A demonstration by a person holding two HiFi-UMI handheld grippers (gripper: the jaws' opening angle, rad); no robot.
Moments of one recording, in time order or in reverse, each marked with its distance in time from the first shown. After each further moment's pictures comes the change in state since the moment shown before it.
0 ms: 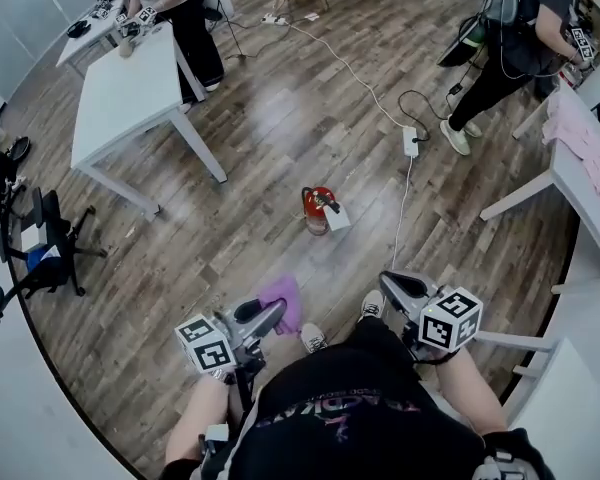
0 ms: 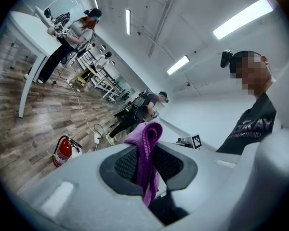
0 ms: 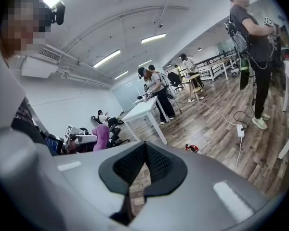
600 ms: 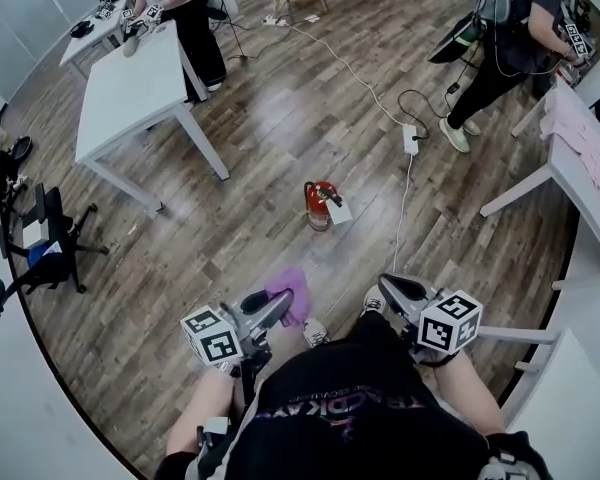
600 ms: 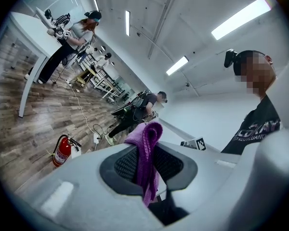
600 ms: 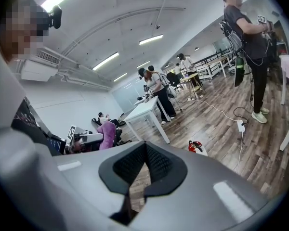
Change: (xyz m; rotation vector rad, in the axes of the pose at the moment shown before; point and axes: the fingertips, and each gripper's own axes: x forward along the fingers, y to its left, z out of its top) left arm -0.009 -0.013 -0.011 0.009 -0.011 -0.006; right arm -0.014 0.031 -0.025 0.037 -0.020 -0.003
